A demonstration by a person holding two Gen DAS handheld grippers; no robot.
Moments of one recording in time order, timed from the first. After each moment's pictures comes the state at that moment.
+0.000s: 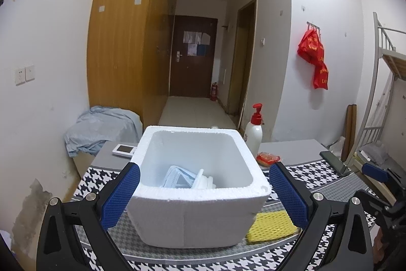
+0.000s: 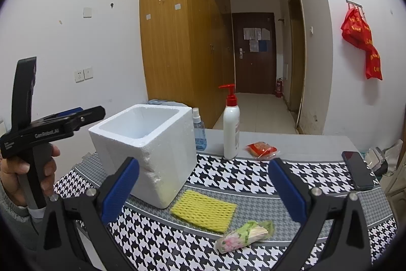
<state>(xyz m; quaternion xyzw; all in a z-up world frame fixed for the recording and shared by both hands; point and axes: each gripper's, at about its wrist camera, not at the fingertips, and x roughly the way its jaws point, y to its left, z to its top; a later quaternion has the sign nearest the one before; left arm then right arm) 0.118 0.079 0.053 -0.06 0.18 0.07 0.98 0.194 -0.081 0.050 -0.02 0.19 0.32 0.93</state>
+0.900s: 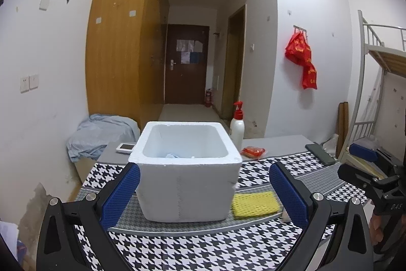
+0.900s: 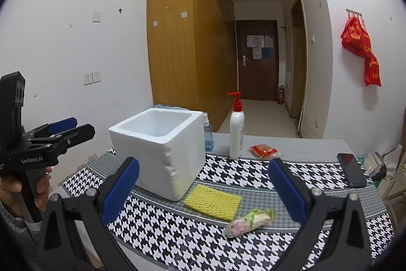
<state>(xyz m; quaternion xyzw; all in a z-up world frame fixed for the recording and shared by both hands) 0.050 0.050 0.055 -0.04 0.16 0.06 0.98 0.145 -0.095 0.063 -0.02 0.16 0.32 0.93</state>
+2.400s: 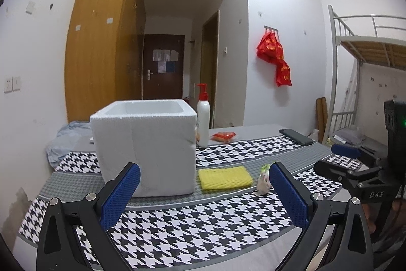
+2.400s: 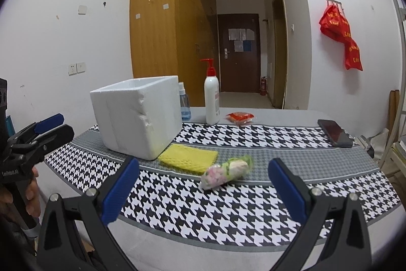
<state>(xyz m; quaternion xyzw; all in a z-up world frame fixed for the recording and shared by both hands) 0.020 0.008 -0.022 -0.02 0.13 -0.01 0.99 0.125 -0.134 -0.024 -0.02 0.18 0.27 0.95</state>
